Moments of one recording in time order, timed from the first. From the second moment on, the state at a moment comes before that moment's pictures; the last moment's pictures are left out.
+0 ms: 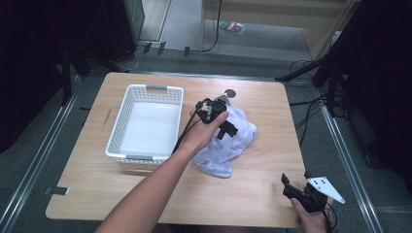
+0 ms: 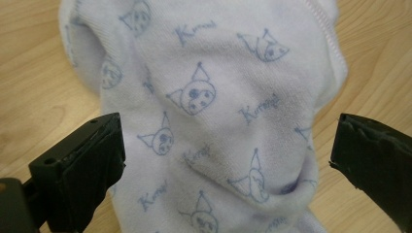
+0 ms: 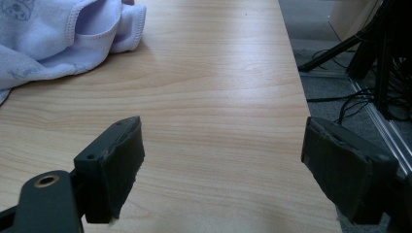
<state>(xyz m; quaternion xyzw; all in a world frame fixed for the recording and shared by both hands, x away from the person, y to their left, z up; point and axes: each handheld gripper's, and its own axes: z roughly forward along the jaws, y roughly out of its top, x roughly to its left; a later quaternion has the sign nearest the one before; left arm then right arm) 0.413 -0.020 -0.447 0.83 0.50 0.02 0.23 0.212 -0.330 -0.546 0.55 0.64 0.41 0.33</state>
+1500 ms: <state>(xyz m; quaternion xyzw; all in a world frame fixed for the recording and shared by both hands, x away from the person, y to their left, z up) 0.380 0.180 -0.408 0.77 0.58 0.12 0.25 0.214 -0.330 -0.546 0.56 0.64 0.41 0.33</state>
